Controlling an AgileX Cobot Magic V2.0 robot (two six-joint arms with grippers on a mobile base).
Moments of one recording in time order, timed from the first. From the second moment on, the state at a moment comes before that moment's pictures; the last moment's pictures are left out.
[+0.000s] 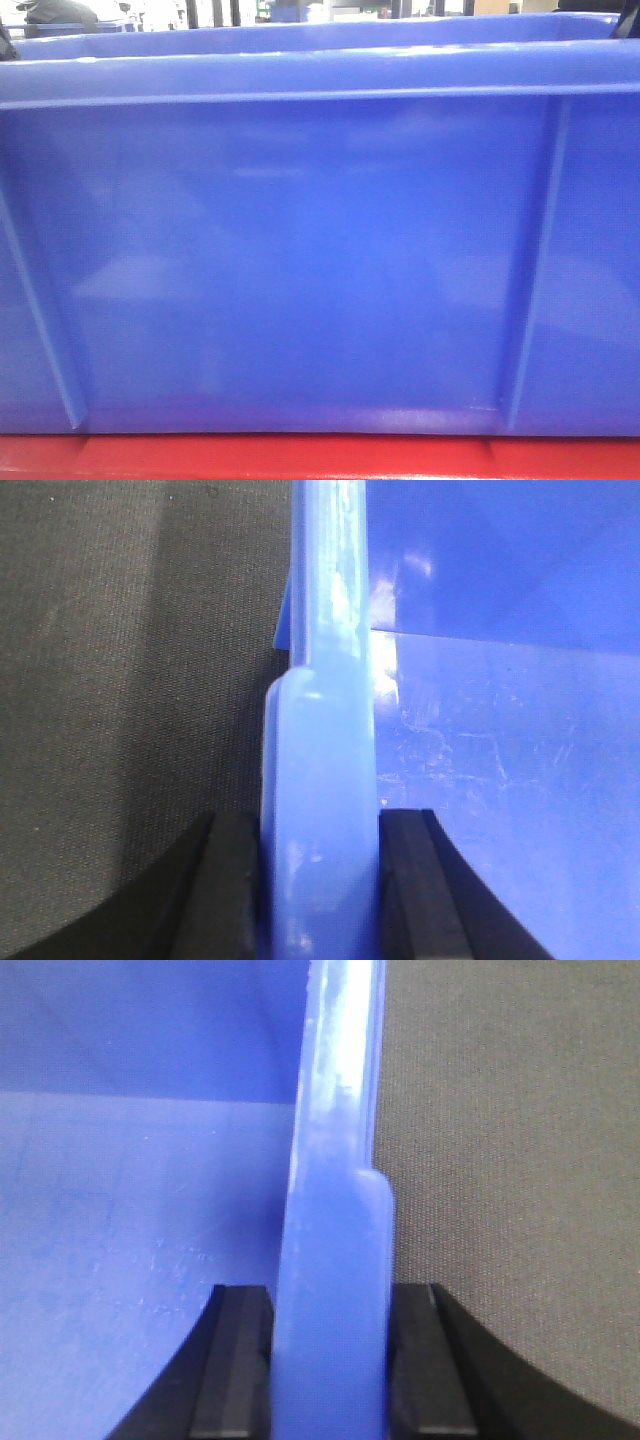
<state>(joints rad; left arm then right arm) -0.02 1.39 -1.14 -0.18 0.73 -0.03 0.24 1.32 -1.12 -0.03 0.76 0.18</state>
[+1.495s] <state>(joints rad) -0.02 1.20 -1.37 -0.20 0.71 -0.03 0.24 1.16 -1.35 -0.04 0.71 0.17</state>
